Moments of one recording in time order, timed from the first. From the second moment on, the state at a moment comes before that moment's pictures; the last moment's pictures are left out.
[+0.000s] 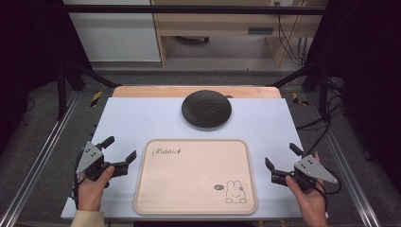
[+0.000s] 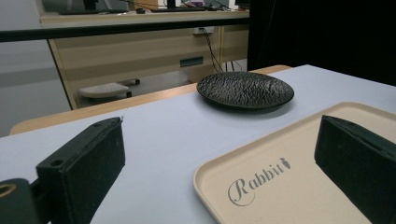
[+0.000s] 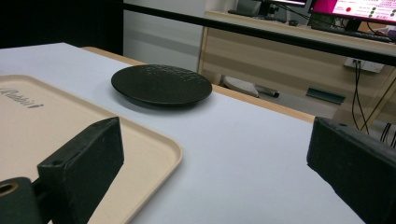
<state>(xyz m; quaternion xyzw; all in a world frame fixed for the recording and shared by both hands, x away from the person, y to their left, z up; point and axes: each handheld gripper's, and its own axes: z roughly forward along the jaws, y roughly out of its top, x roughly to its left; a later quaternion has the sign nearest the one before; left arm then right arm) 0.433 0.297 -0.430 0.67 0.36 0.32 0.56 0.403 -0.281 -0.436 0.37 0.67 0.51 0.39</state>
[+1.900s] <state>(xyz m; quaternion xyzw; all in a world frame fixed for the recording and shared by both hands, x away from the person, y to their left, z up) 0.556 0.139 -0.348 0.82 0.10 0.45 0.33 0.400 -0.281 -0.437 0.38 0.66 0.52 0.39</state>
